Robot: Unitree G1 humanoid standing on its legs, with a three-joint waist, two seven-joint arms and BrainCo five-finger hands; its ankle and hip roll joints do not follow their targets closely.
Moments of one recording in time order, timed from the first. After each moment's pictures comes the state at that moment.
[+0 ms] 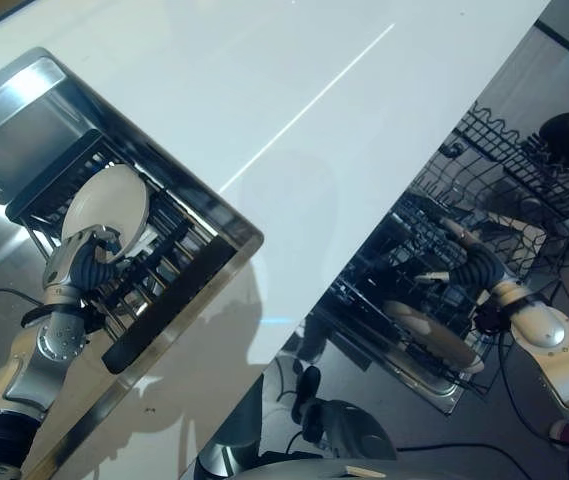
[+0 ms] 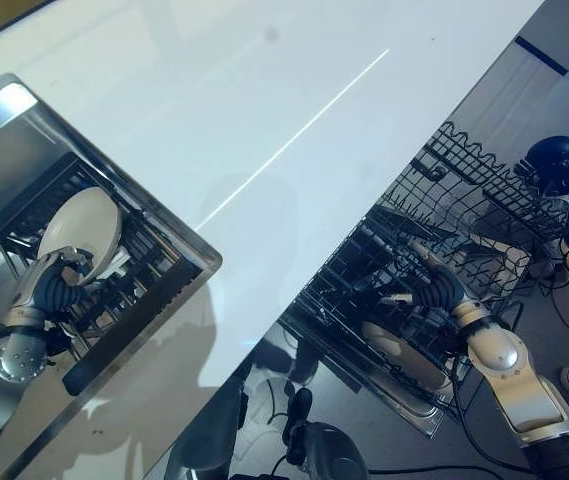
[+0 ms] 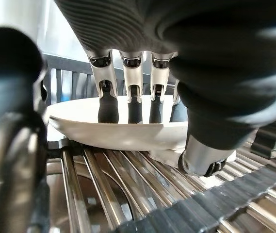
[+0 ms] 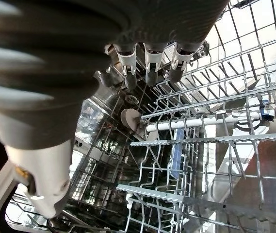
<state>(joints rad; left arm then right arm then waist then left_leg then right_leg) 0.02 0.85 -0.01 0.18 0.30 -0.04 0.34 0.02 -0.80 0.06 -0.09 0.06 -0.04 0.06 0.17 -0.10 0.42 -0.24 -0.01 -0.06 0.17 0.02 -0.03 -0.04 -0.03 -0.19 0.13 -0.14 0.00</state>
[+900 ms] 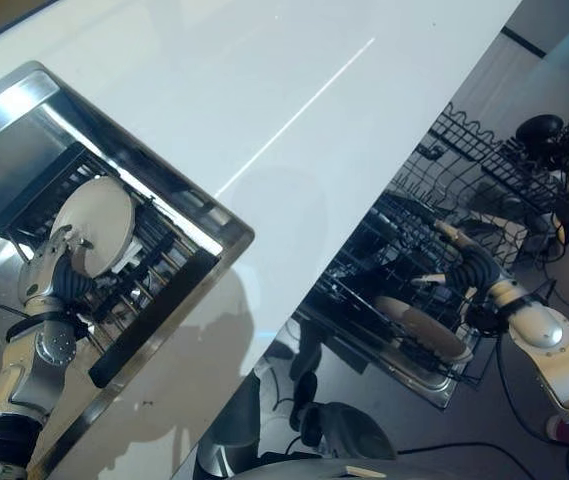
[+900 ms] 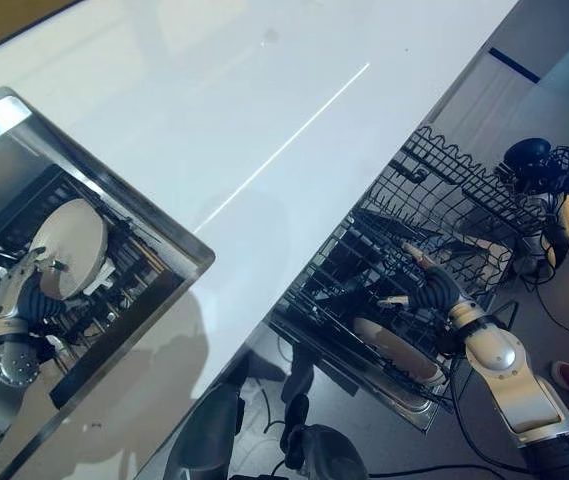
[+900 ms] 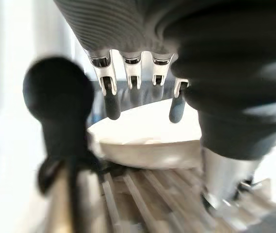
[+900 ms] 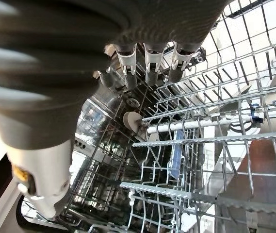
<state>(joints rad) 0.01 0.83 0.03 0.26 0.42 0.12 0.29 0.02 -0.80 0.05 -0.10 0.05 -0.04 0.11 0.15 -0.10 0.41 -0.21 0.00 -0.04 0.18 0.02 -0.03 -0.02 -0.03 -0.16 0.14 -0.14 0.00</state>
